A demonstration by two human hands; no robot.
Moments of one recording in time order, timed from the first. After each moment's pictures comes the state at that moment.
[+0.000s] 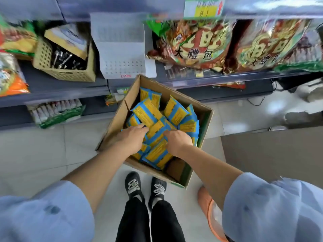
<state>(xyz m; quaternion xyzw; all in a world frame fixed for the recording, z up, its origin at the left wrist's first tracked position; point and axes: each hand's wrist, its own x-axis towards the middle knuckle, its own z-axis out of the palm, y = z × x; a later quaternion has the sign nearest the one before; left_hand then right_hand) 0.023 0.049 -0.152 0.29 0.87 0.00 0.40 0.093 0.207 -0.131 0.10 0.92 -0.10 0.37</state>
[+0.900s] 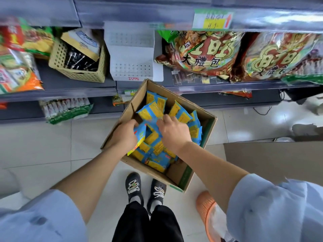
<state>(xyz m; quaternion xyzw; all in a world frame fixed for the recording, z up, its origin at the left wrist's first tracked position) 0.021 0.028 -0.129 0.04 0.93 0.20 0.32 0.068 0.194 -0.100 -0.06 0.99 -0.01 0.14</state>
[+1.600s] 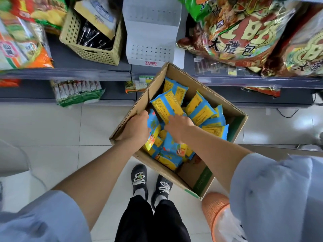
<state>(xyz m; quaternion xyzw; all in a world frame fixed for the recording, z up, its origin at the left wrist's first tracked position) 0.026 0.027 -0.156 0.03 0.94 0.18 0.30 0.026 0.177 -0.171 -0.18 0.87 0.14 0.44</state>
